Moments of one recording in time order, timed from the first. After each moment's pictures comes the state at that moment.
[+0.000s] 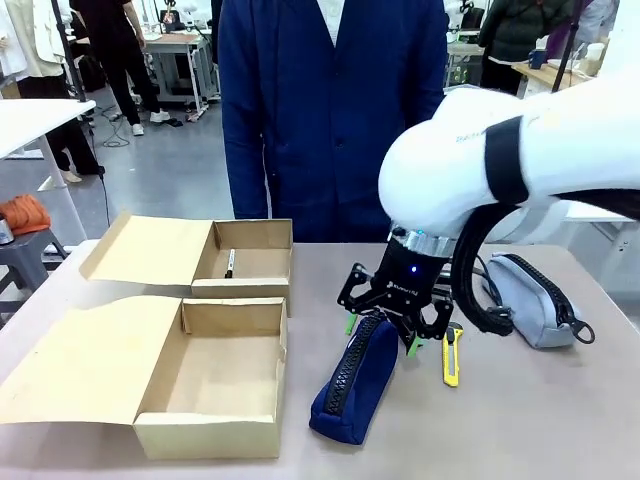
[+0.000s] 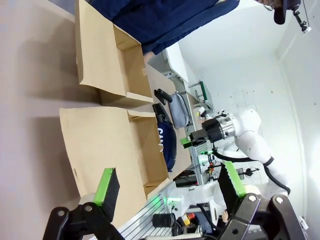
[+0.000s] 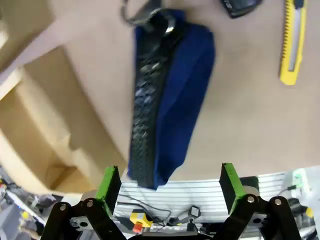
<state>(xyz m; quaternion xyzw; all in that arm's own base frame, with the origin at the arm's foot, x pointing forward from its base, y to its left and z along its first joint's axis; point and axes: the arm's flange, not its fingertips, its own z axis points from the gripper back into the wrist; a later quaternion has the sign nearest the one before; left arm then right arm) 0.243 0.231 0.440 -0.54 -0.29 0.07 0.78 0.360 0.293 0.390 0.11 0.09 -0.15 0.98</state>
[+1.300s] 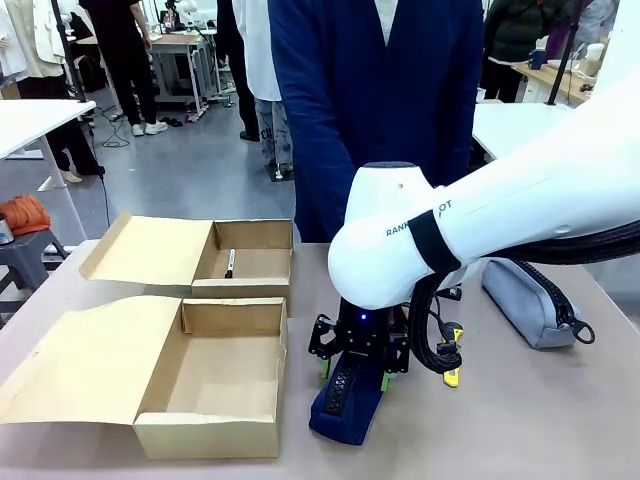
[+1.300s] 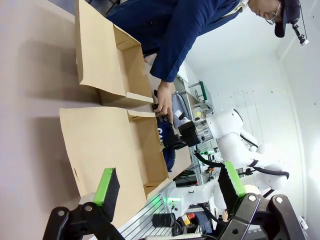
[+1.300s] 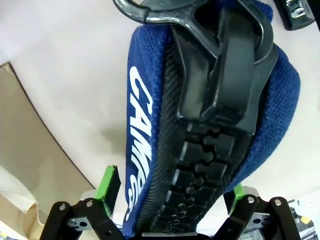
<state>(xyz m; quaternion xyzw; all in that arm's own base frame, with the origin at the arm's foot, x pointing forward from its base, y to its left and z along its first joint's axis) 0.243 0.231 0.440 -0.55 -0.29 0.07 0.78 0.362 0.351 0.314 0.03 0.09 -0.13 0.99</state>
